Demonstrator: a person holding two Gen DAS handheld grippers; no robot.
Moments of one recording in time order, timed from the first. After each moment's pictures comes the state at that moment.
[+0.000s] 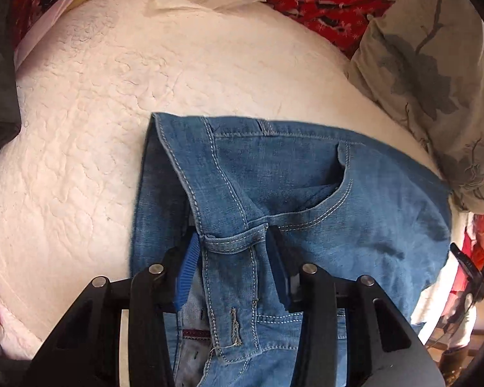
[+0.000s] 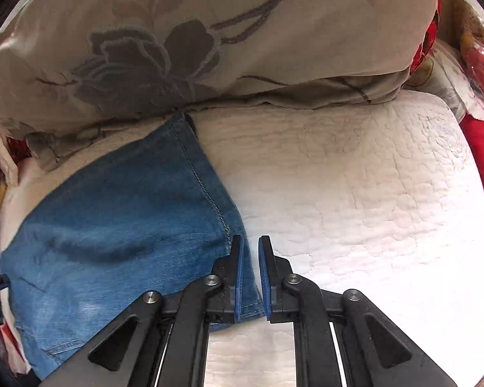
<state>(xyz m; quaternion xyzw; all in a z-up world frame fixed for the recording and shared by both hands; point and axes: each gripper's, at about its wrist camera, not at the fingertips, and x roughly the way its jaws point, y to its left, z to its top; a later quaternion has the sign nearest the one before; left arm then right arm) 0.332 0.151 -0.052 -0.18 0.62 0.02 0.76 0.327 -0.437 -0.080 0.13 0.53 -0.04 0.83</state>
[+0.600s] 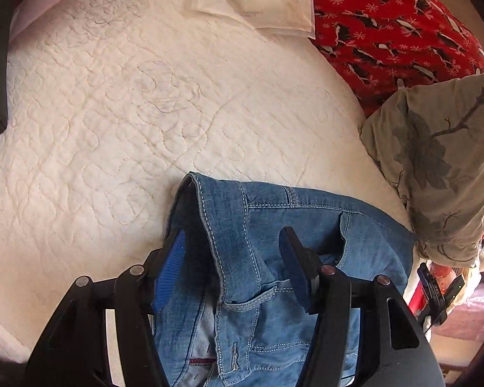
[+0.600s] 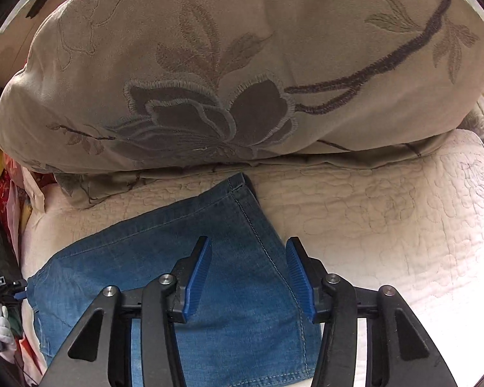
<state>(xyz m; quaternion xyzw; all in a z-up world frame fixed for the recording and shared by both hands) 0.374 0.209 -0.067 -0.28 0.63 0.02 0.72 0.386 -0.407 -0.065 0.14 0.50 -0.01 0.86</state>
